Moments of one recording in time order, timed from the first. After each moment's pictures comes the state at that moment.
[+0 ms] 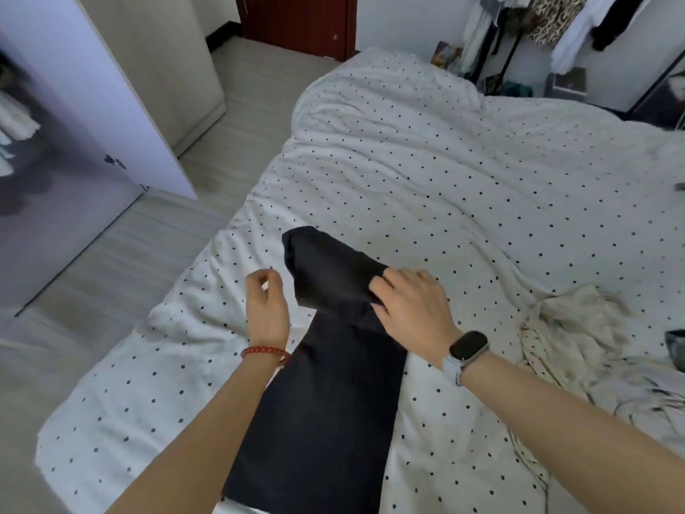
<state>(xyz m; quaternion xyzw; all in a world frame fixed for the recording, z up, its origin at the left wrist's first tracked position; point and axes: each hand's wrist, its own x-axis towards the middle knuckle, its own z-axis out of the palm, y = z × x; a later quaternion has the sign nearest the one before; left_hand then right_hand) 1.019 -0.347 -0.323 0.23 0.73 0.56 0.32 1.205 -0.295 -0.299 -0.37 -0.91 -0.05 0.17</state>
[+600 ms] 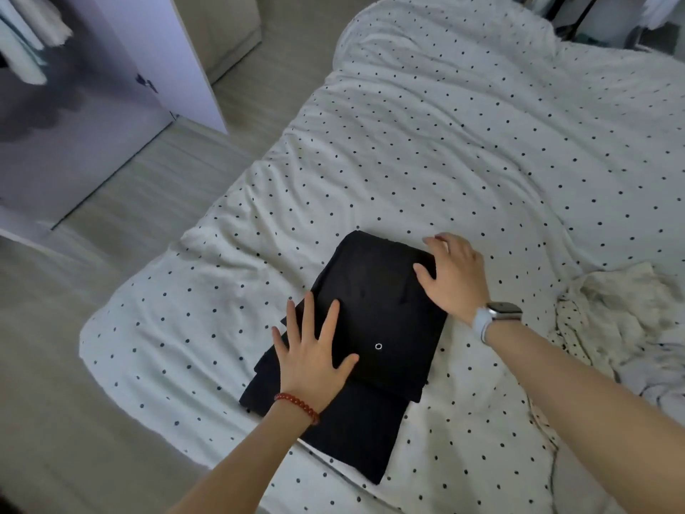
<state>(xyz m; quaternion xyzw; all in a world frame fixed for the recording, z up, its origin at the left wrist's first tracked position) 1.052 -0.484 -0.399 0.54 0.81 0.04 0.22 1.212 -0.303 -0.366 -0.54 -0.83 0.12 0.02</state>
